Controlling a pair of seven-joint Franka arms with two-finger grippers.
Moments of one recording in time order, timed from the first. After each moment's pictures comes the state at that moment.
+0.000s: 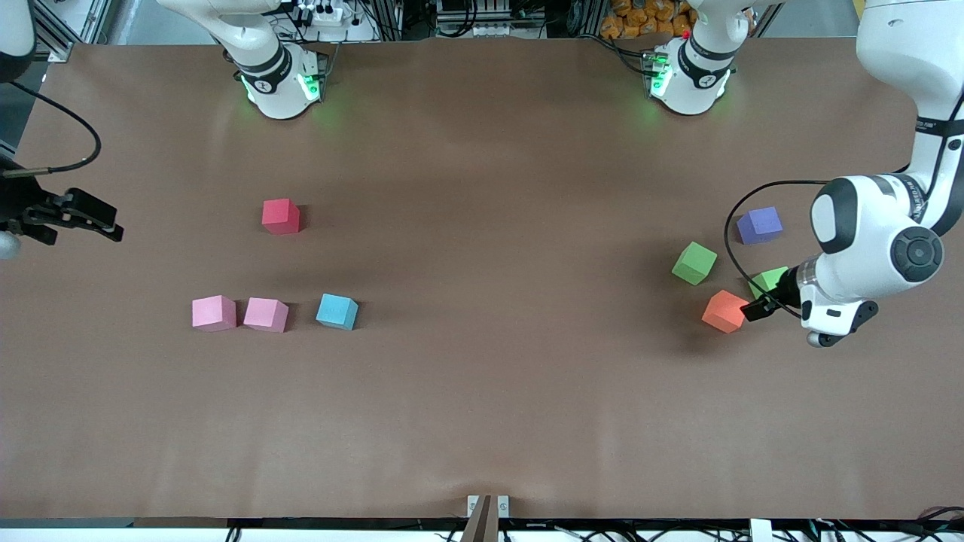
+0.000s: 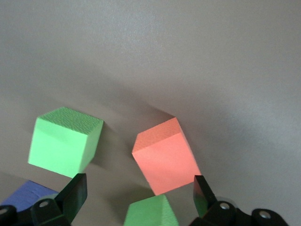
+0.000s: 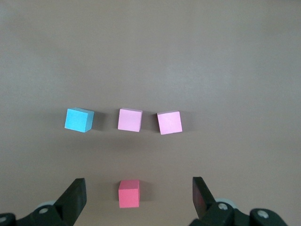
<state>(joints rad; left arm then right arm) 0.11 0.39 -0.10 -1.92 0.01 2.22 -0.62 0.00 0.10 -0.03 -1.51 0.02 1.64 -0.07</state>
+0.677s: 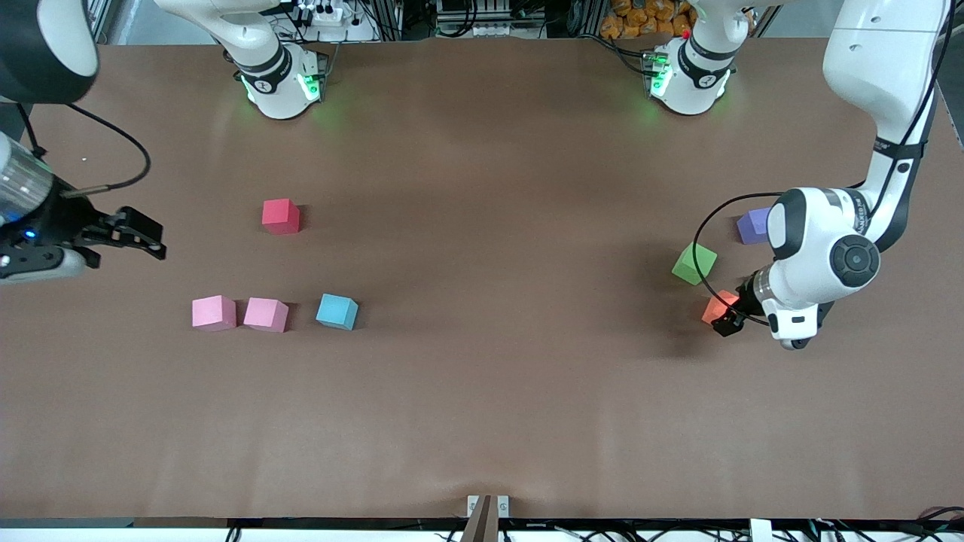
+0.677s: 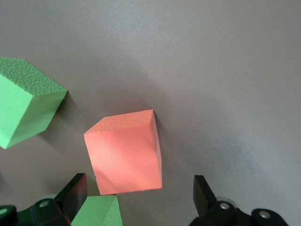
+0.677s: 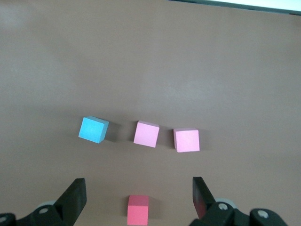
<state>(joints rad) 0.05 0.47 -0.10 -1.94 0.01 2.33 -0.92 0.09 0.15 -0.02 -1.51 0.02 1.72 -0.07</state>
